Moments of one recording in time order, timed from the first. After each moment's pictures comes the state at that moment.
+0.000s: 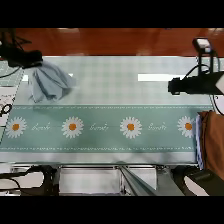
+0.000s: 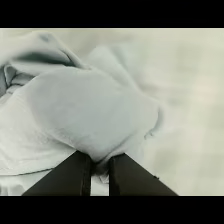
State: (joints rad) left arm 0.09 -1.47 1.63 1.42 -1.18 -1.58; right arm 0.21 -0.94 1.09 -1.60 1.11 1.76
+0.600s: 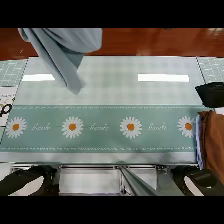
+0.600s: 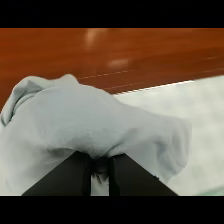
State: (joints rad) left arm -0.23 -1.18 1.99 1.38 -1.27 -1.58; right arm 0.21 -0.55 1.09 -1.60 1.23 1.76
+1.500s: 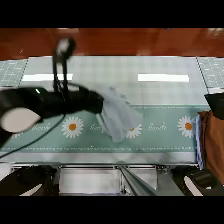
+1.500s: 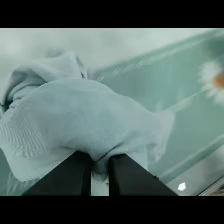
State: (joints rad) left arm -0.72 -0.88 0.96 1.41 -0.88 -1.94; right arm 0.21 -0.47 1.07 -1.63 1.30 1.78
